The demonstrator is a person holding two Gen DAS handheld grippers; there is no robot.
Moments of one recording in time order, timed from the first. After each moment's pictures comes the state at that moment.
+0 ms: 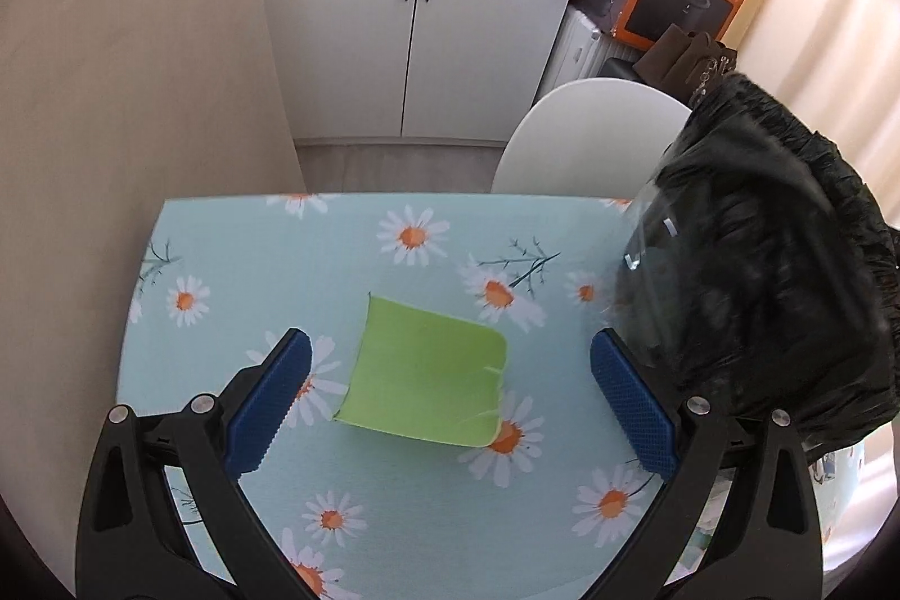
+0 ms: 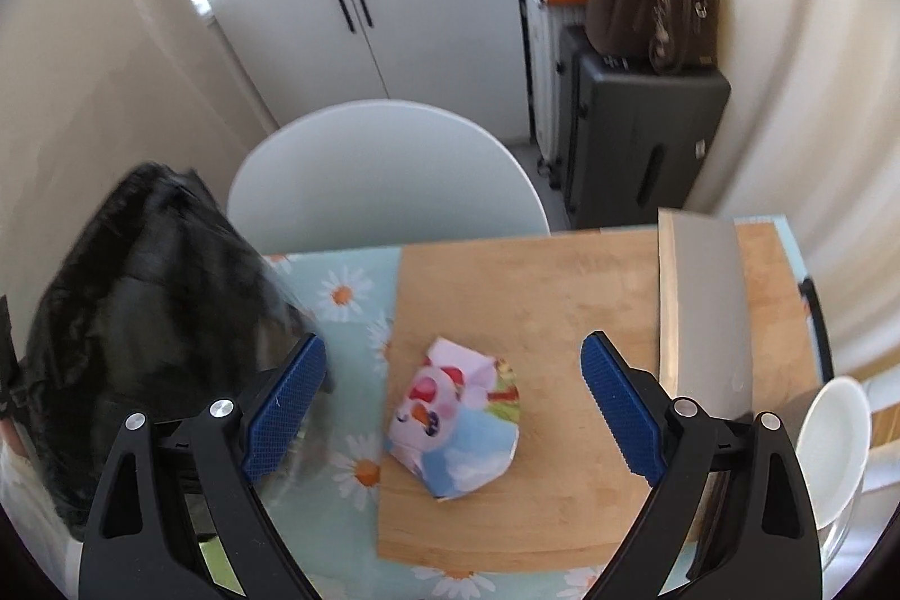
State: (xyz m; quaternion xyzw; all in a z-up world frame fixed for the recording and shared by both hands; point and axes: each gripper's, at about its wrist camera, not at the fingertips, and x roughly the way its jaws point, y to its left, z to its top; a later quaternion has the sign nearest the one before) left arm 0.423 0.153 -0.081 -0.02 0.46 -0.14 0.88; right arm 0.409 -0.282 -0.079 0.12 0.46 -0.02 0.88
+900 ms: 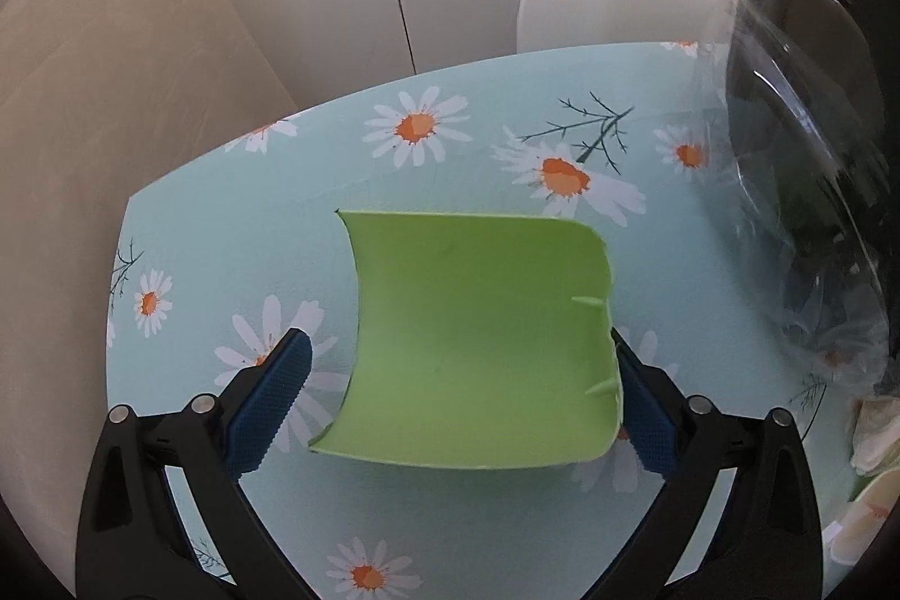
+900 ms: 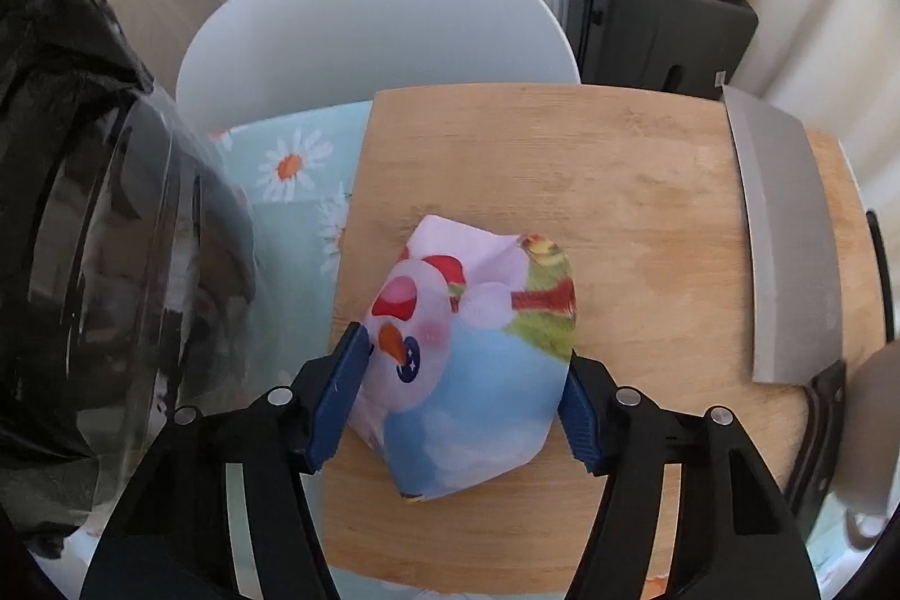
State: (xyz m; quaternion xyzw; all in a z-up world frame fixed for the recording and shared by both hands) left arm 0.447 0.125 -0.167 0.13 0.51 -0.13 0.84; right arm 0.420 -0.263 -0.170 0.10 0.54 -0.01 0.84
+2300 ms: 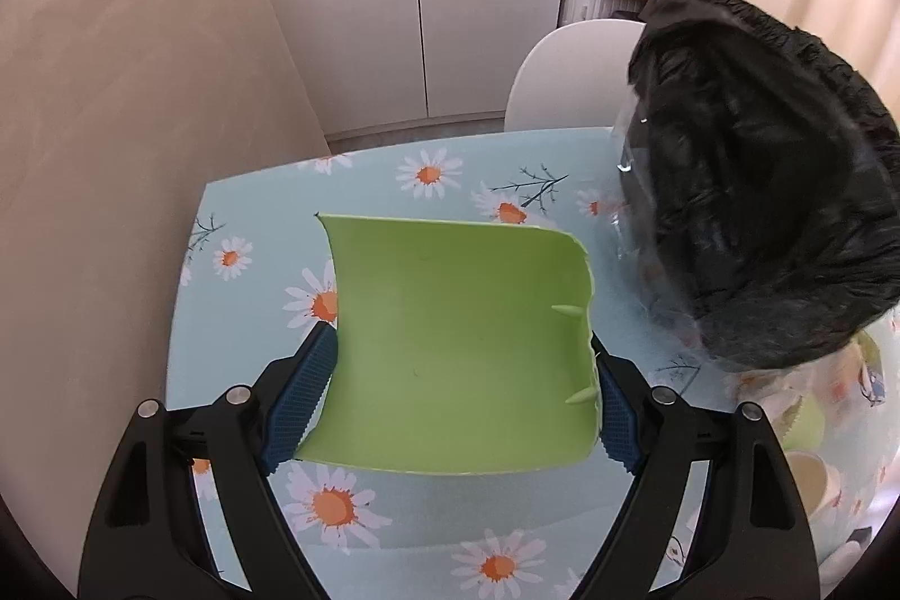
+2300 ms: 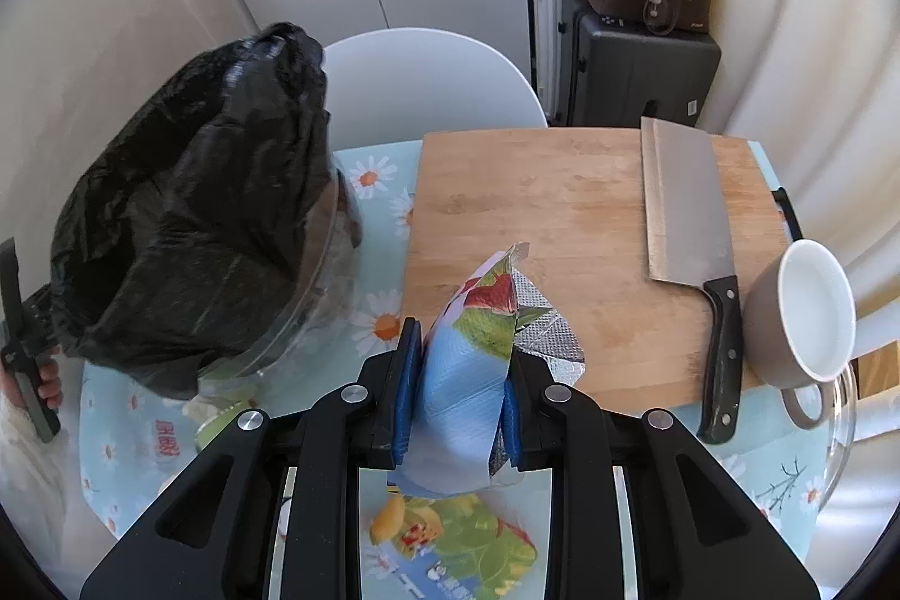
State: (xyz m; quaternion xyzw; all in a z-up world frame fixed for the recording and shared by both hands) left arm 0.369 0.140 -0.079 0.07 0.47 -0.11 0.87; right arm 0.318 -0.252 -0.075 0.10 0.48 -0.01 0.87
